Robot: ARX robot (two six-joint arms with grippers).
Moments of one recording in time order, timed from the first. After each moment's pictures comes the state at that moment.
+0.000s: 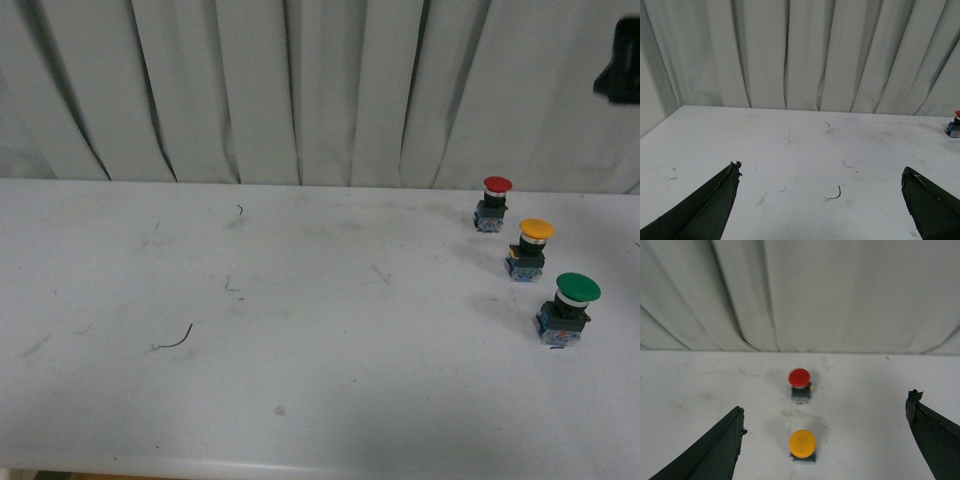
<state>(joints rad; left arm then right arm) 0.00 0.01 0.01 0.00 0.00 -0.02 -0.03 1.81 1.23 0.19 -0.08 -0.01</state>
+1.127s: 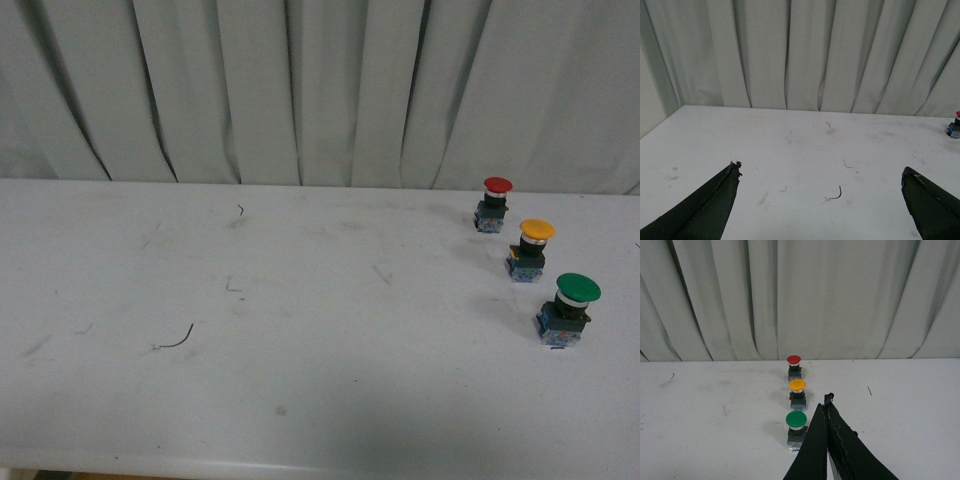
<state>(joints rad) 0.00 0.01 0.01 0.00 0.00 -0.02 0.00 0.55 0.10 0.46 0.00 -0.01</state>
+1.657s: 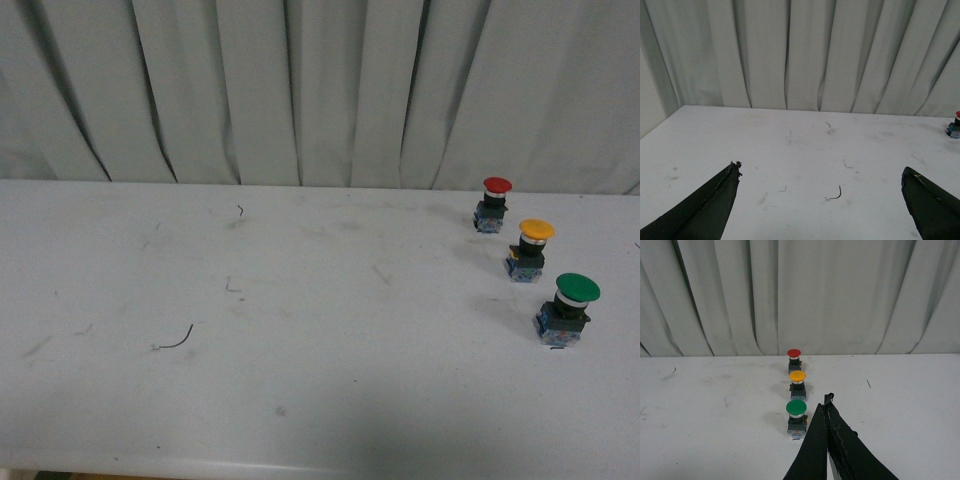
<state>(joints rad) 0.00 0.01 0.01 0.00 0.00 -0.02 0.00 0.34 0.01 0.33 0.00 -0.01</state>
